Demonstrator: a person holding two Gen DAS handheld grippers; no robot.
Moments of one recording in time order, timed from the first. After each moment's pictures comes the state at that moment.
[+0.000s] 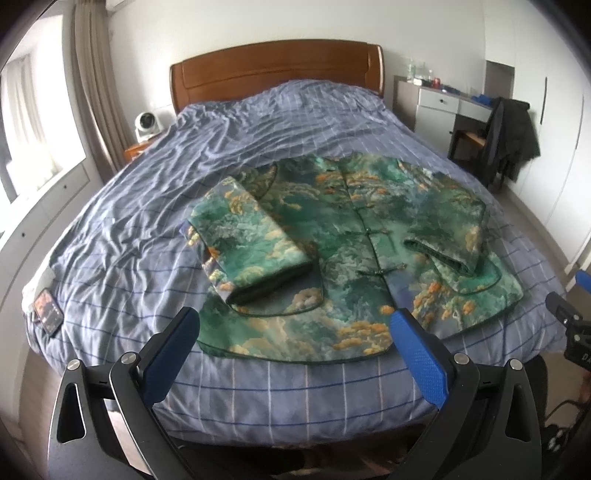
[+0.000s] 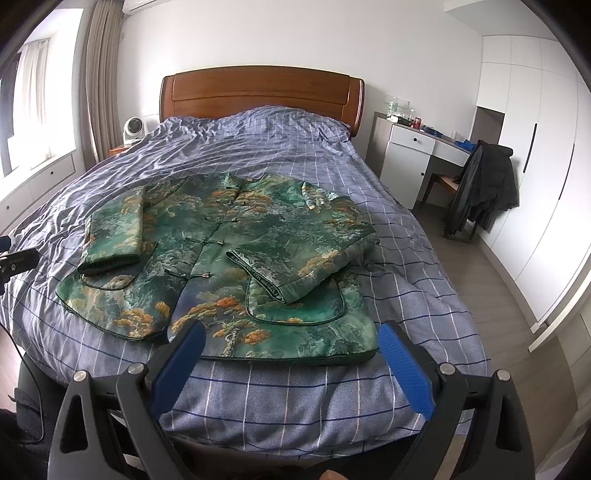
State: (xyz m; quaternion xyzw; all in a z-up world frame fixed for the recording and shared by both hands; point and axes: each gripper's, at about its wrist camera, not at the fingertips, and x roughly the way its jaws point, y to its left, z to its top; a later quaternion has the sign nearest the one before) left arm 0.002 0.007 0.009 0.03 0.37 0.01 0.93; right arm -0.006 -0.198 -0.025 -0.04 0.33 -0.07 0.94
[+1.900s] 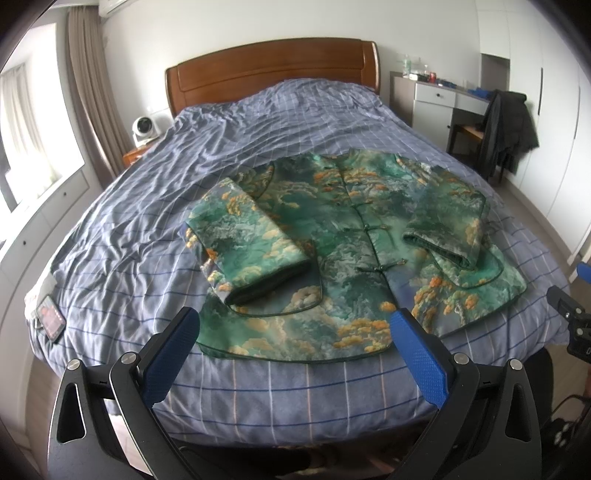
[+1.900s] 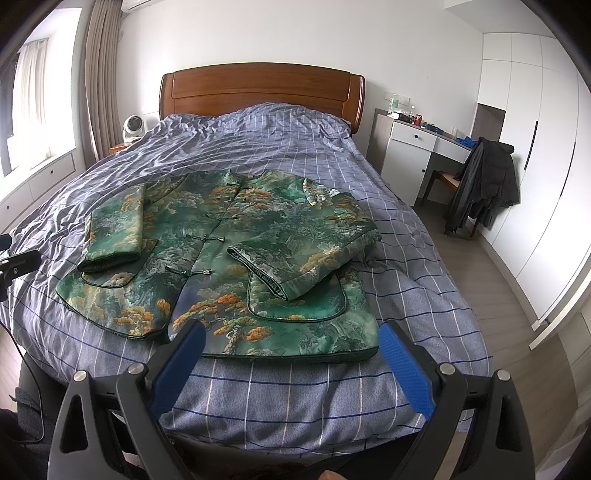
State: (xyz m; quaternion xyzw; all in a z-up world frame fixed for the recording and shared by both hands) left arm 0.002 0.001 0.010 0.04 0.37 0.00 0.93; right arm -0.003 -0.200 -0.026 -0.04 0.34 -0.07 0.94
